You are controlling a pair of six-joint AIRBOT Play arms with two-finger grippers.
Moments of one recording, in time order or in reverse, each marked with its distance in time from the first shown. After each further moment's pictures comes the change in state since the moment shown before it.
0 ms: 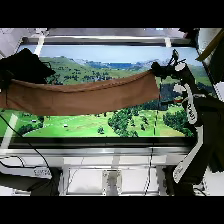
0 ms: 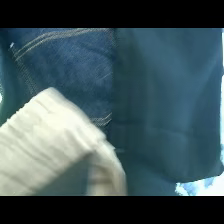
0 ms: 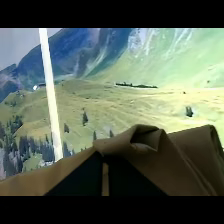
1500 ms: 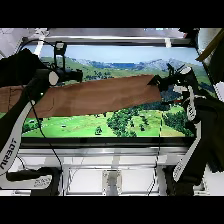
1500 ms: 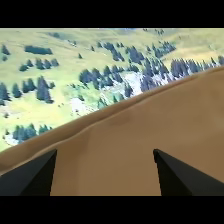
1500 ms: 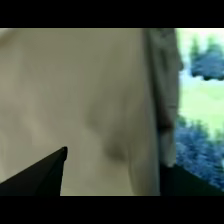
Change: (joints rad) left arm -0.737 0.108 0.002 0.008 -0.290 0.381; right arm -0.098 -0.173 0.123 -0.015 0.526 -0.092
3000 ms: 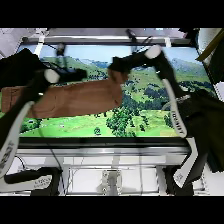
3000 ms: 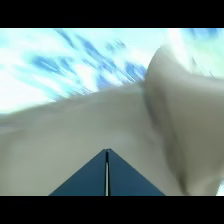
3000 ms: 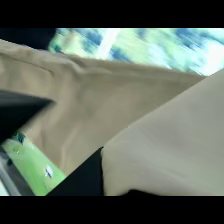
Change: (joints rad) left arm 0.050 0.072 0.000 -0.286 -0.059 0.001; right arm 0.583 0.306 0.043 0.049 -0.304 -0.015
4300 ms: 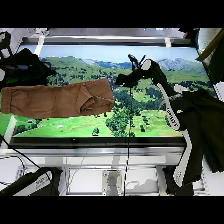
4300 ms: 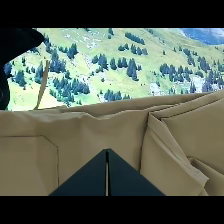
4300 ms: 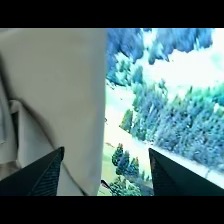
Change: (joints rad) left arm 0.302 0.203 0.000 0.103 -0.256 0.052; right arm -0.123 -0.168 -0.073 -0.157 0.138 0.165
